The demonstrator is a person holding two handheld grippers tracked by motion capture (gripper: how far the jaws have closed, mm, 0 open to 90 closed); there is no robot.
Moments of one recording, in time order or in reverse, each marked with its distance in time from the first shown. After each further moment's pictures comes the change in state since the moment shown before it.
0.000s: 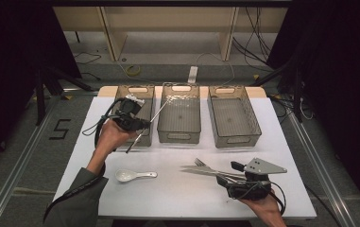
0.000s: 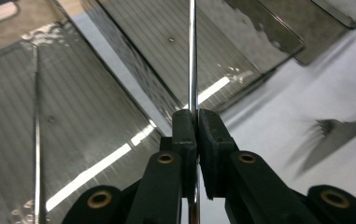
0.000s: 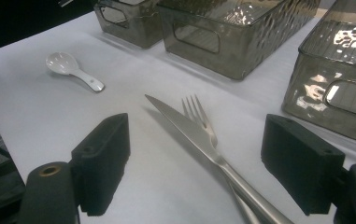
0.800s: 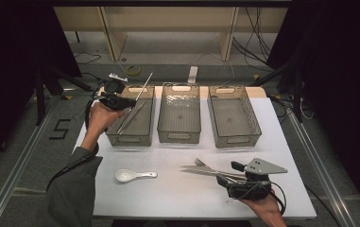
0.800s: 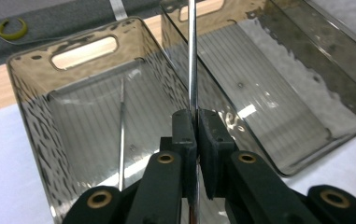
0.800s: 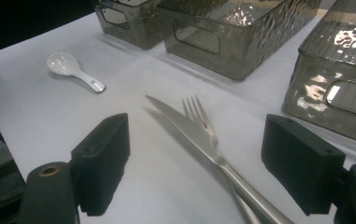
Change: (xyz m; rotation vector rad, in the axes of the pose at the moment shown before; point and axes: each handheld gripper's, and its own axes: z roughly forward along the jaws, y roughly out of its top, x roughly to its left) left arm 0.063 0.026 -0.009 -0.093 0.118 -0.099; right arm 0.000 0.000 -0.001 -0.003 0.004 0.003
